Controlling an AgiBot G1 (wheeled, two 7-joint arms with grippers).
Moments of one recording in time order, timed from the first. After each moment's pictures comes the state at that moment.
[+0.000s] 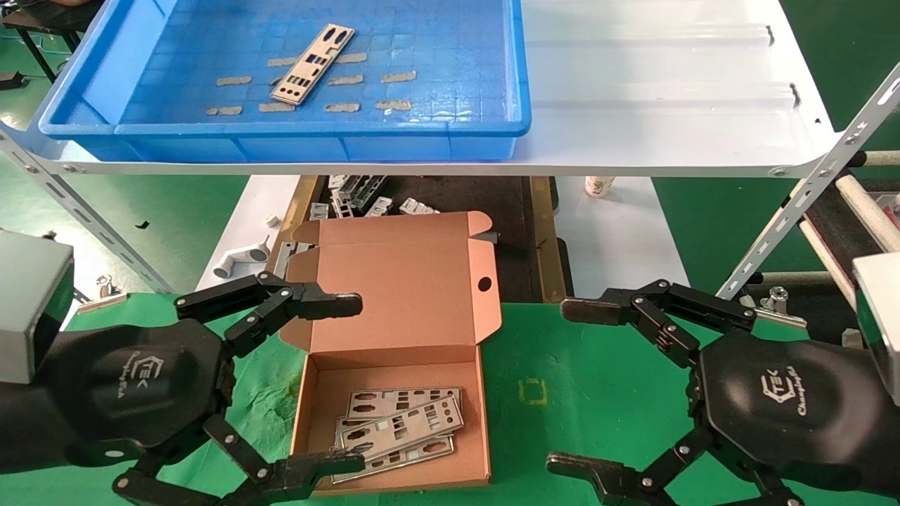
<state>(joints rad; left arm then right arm) -1.07 0.61 0.28 -1.28 0.73 1.49 -0.19 1.10 -0.58 -0.36 1.27 -0.68 -1.46 0.14</state>
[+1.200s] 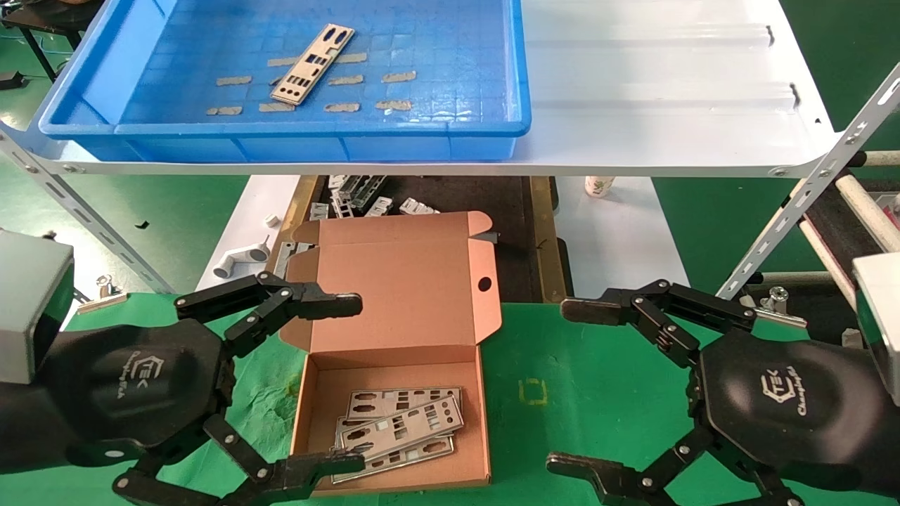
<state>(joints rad) -1.07 0.61 0.28 -1.28 0.73 1.49 -0.19 1.10 -0.58 -0.36 1.27 -0.68 -1.46 0.14</state>
